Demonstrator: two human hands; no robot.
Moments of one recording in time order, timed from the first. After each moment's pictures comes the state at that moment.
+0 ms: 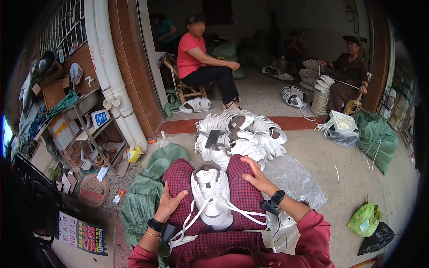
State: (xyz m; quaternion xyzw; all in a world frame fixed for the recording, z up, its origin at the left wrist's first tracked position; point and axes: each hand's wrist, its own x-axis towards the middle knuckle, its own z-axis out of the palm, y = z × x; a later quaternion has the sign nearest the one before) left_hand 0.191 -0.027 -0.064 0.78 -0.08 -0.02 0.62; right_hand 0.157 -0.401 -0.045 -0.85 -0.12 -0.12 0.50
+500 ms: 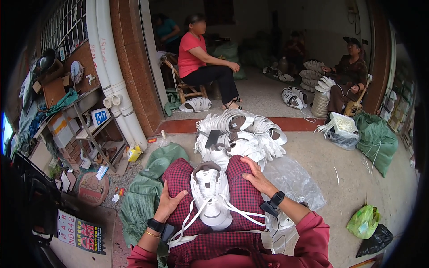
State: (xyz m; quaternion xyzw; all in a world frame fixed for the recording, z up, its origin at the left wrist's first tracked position) left_hand 0.187 -0.033 -0.055 0.78 -0.08 -0.02 0.62; right_hand 0.162 -0.404 -0.052 -0.85 -0.12 -0.12 0.50
